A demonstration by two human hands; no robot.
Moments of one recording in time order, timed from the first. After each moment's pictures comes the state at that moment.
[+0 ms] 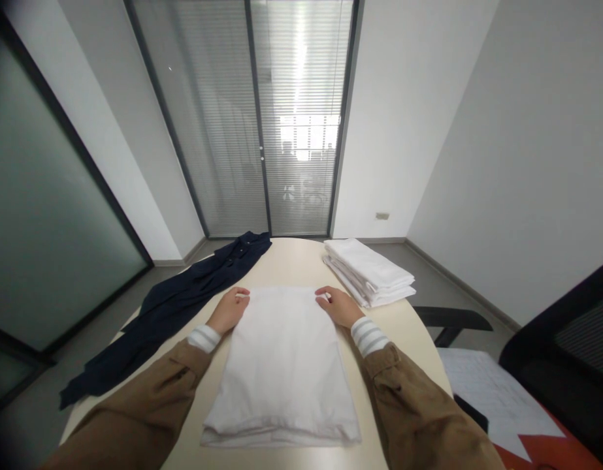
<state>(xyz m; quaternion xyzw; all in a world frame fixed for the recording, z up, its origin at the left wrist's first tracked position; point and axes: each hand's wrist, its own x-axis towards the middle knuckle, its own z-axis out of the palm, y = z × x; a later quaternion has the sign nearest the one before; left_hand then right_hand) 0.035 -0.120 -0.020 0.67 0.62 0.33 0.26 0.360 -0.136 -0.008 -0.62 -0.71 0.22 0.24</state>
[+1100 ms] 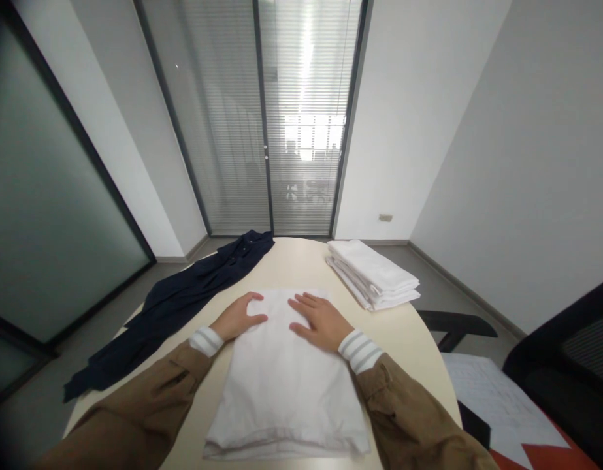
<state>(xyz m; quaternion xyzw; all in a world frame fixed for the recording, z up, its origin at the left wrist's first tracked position) 0.043 -0.141 -0.010 0.74 0.57 0.25 0.25 0.322 -0.168 0.007 -0.42 -0.88 0.10 0.18</state>
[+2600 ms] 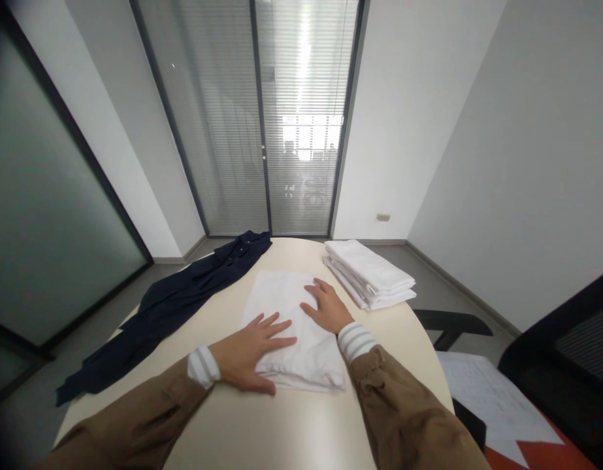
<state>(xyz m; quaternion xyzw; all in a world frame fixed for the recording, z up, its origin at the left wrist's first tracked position) 0.064 -0.197 0.016 0.95 0.25 0.07 0.16 0.344 -0.130 -0.027 -0.52 -0.80 0.06 0.29</state>
